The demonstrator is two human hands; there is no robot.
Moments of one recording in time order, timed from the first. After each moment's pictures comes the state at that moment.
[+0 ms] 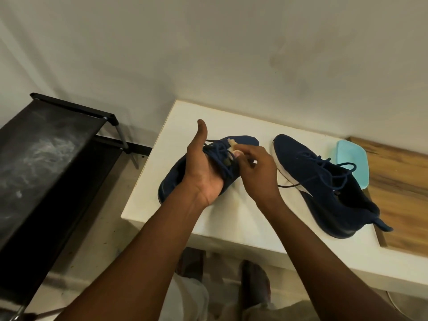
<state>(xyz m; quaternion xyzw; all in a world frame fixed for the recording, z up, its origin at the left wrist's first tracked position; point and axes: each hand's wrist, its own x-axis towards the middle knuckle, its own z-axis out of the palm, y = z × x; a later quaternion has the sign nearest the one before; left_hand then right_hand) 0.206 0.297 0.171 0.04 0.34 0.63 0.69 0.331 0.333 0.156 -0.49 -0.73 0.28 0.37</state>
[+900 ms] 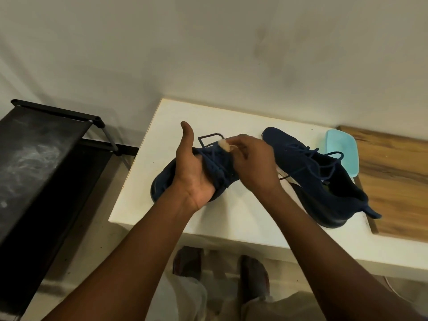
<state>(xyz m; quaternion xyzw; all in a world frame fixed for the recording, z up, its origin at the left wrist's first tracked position) 0.220 0.292 0.170 0.06 0.30 0.59 0.75 0.343 0.341 0.176 -0.51 -0.78 0.22 0.30</state>
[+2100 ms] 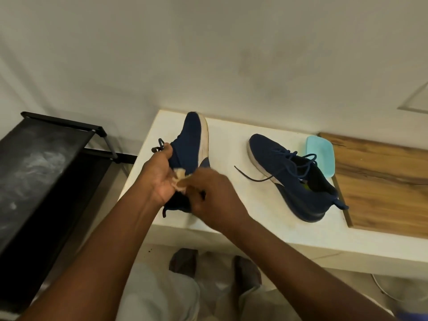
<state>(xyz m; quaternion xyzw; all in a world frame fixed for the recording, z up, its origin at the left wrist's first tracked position) 0.181 0.269 0.193 -0.02 0.50 0.61 0.61 0.330 0.251 0.195 -0.34 -0.87 0.24 0.26</state>
